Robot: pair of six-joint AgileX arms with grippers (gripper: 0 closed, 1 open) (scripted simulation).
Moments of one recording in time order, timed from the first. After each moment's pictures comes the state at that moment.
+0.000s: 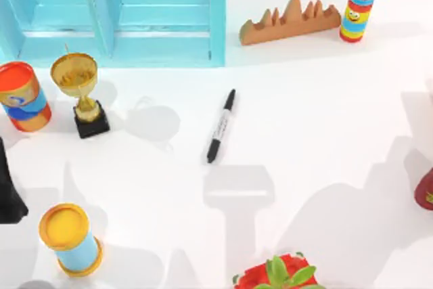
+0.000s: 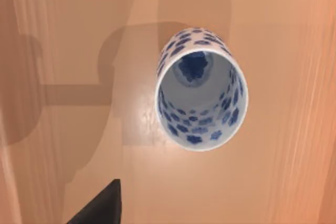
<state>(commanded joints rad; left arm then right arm) 0.00 0.00 0.00 0.00 0.00 0.00 -0.49 1.89 1.64 -1.33 0.00 -0.48</state>
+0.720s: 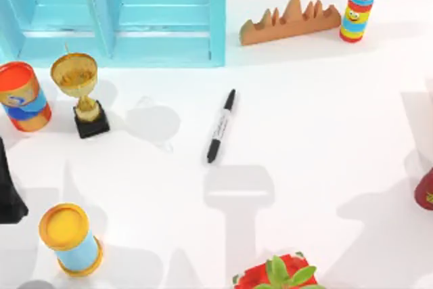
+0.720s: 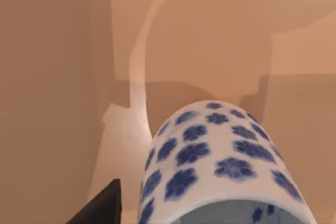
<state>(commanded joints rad) 0.00 0.00 0.00 0.00 0.00 0.00 -0.49 1.96 1.34 -0.96 0.00 -0.48</state>
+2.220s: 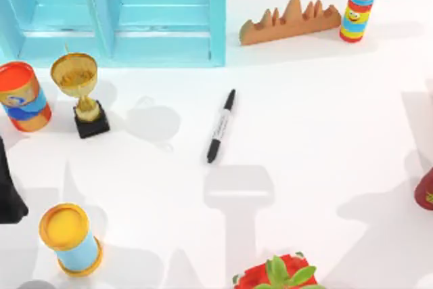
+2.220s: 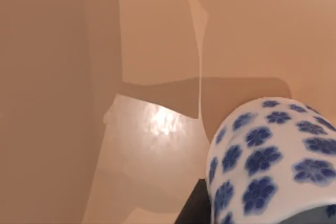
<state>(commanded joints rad) 0.00 0.00 0.00 0.00 0.00 0.00 -0.49 1.96 1.33 -0.95 0.00 -0.48</state>
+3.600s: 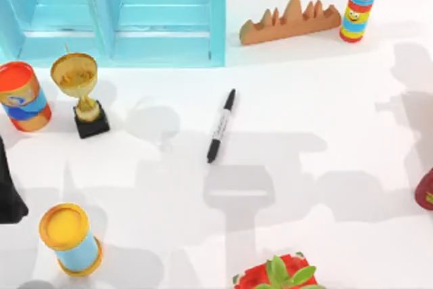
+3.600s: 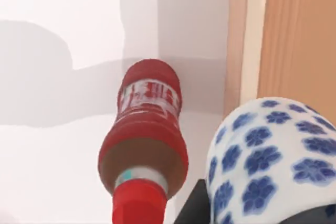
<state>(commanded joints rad) 0.00 0.00 0.00 0.00 0.00 0.00 -0.03 1.78 1.68 -1.47 0.00 -0.02</state>
